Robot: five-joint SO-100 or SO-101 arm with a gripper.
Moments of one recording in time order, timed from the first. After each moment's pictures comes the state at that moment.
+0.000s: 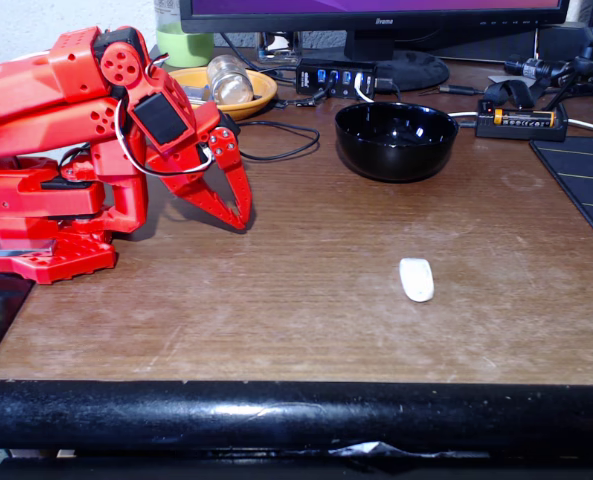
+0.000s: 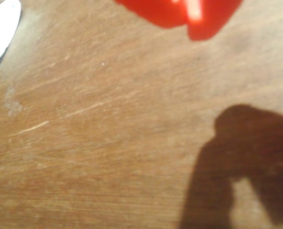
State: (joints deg) arm -4.6 190.7 176.0 70.9 -13.9
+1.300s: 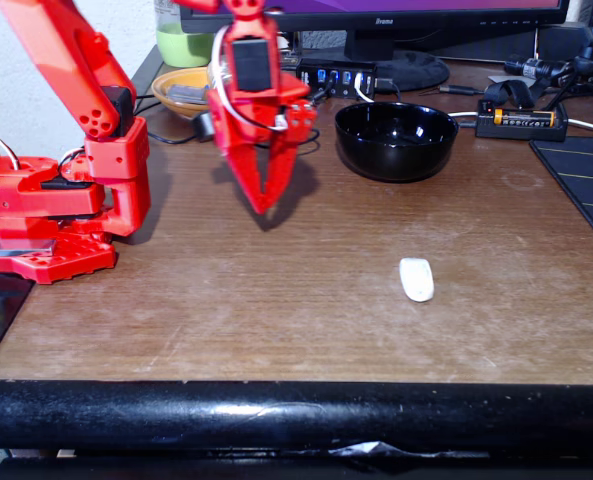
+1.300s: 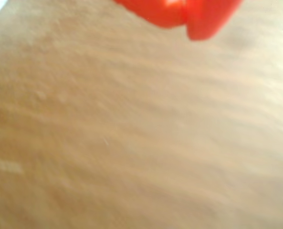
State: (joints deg) arm 5.0 118.7 124.4 72.0 -35.3
